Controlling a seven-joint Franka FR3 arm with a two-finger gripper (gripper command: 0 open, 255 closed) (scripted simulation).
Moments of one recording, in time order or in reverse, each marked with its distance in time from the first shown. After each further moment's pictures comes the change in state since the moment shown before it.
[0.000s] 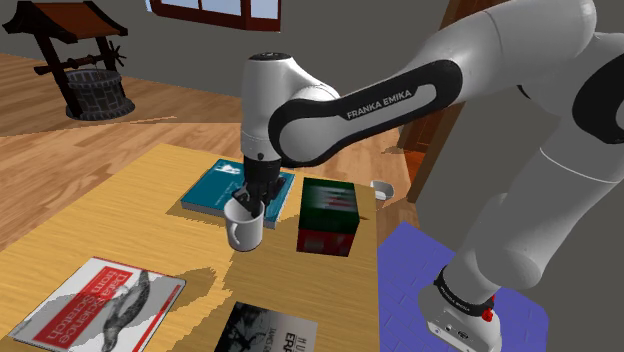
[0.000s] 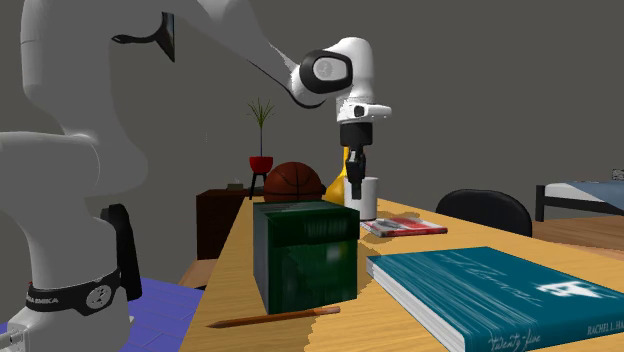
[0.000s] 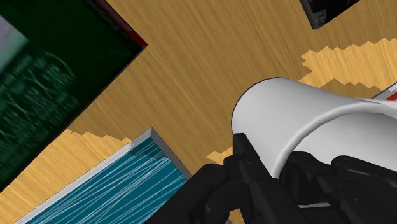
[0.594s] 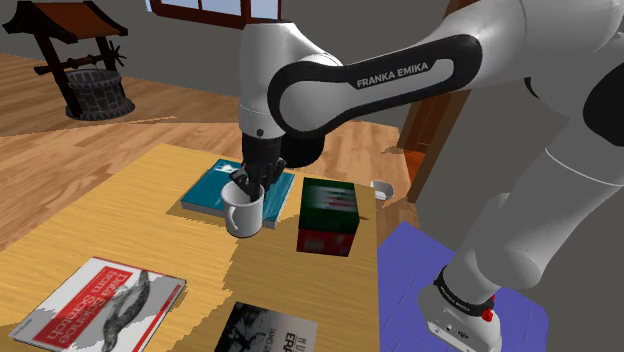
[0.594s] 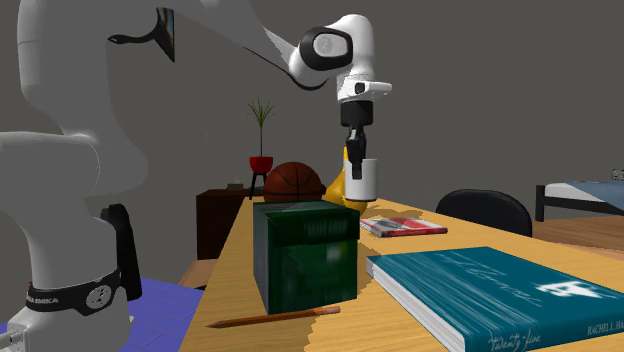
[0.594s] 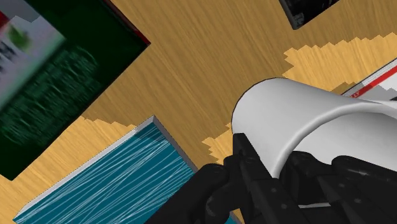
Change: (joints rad) arm -0.003 -0.037 -0.006 0.086 0.014 -0.120 -0.008
